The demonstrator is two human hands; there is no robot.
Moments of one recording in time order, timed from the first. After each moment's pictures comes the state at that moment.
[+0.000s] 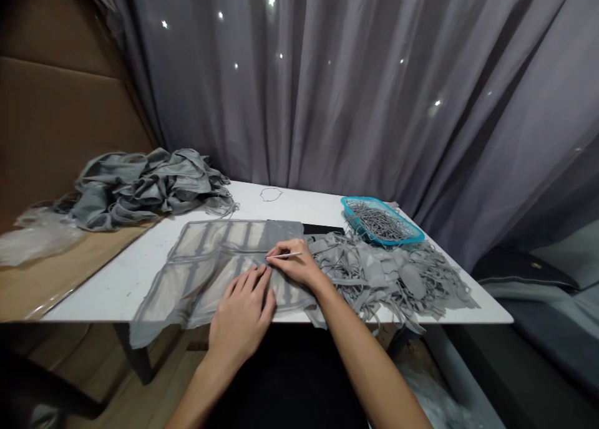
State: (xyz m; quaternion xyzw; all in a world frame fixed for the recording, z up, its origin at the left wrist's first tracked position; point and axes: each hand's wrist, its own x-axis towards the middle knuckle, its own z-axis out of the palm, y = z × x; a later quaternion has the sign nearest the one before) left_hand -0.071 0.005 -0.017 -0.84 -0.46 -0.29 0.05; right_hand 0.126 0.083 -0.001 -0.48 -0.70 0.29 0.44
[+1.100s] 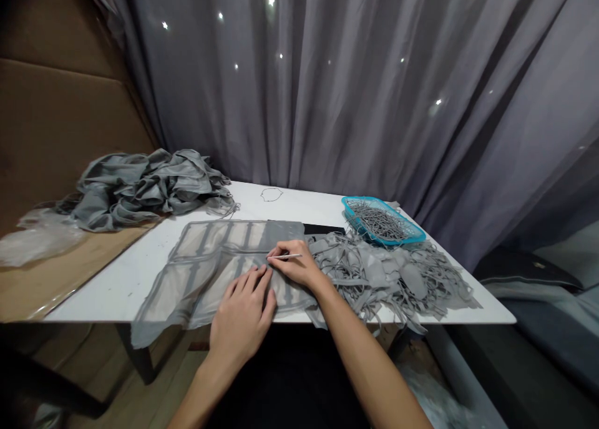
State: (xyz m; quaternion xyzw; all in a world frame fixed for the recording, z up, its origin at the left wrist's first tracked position) left_hand -0.072 0.004 -0.018 -0.84 -0.46 -0.29 0.06; right_hand 0.123 0.078 0.003 -0.48 -0.72 0.25 0.44
